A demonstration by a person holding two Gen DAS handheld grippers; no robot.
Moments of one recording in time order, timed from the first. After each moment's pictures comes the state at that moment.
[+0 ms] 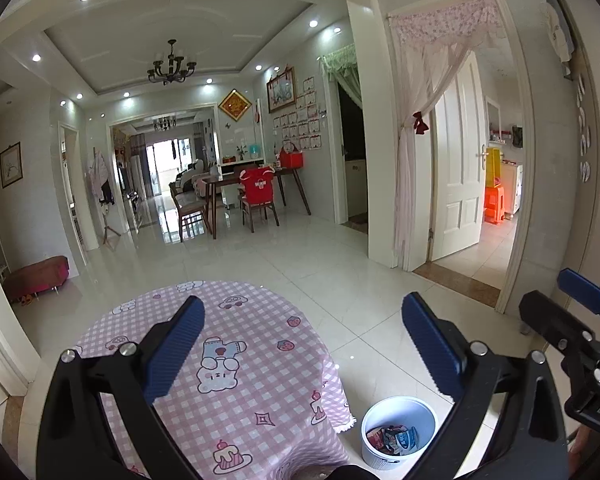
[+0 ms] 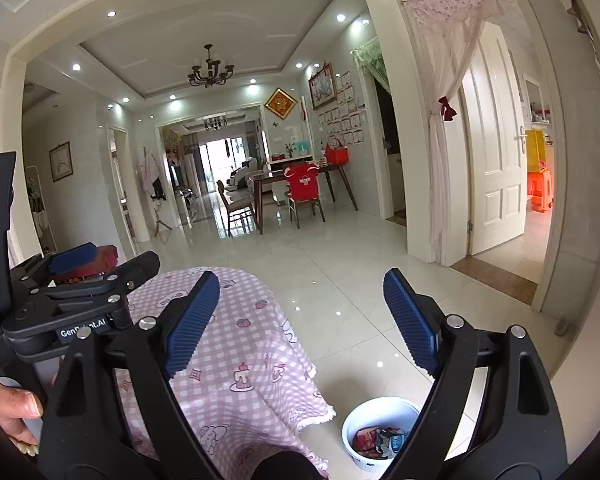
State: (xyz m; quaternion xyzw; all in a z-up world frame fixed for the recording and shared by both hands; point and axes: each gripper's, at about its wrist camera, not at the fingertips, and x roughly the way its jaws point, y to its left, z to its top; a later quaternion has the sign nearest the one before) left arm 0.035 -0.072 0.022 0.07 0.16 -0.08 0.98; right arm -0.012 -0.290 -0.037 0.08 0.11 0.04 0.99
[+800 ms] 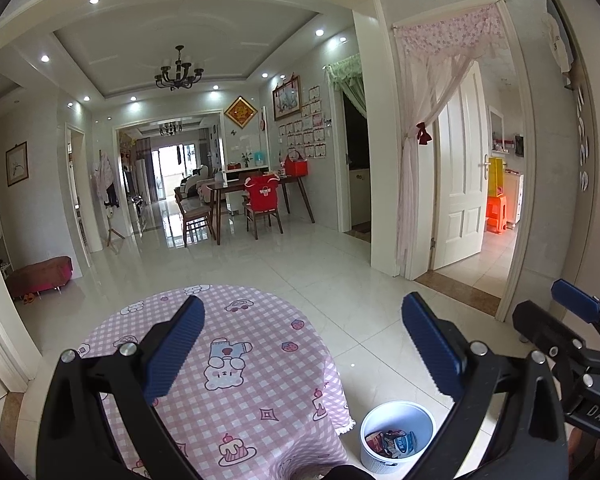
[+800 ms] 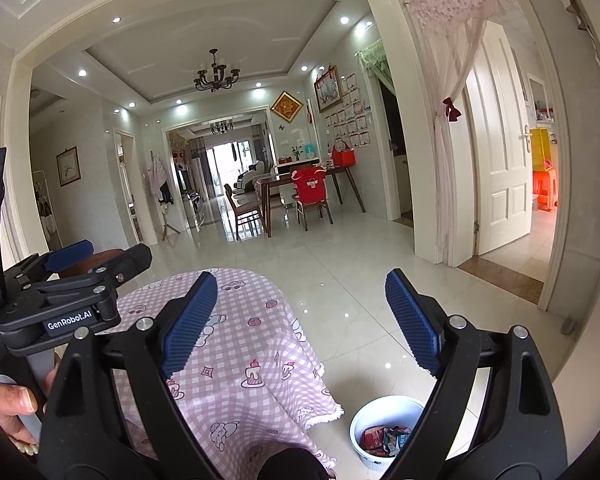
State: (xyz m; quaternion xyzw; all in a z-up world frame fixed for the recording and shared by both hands) left arm 0.015 -0.063 0.028 0.06 0.15 -0.07 0.99; right arm -0.028 -0.290 -0.032 0.08 0.10 0.05 0.99
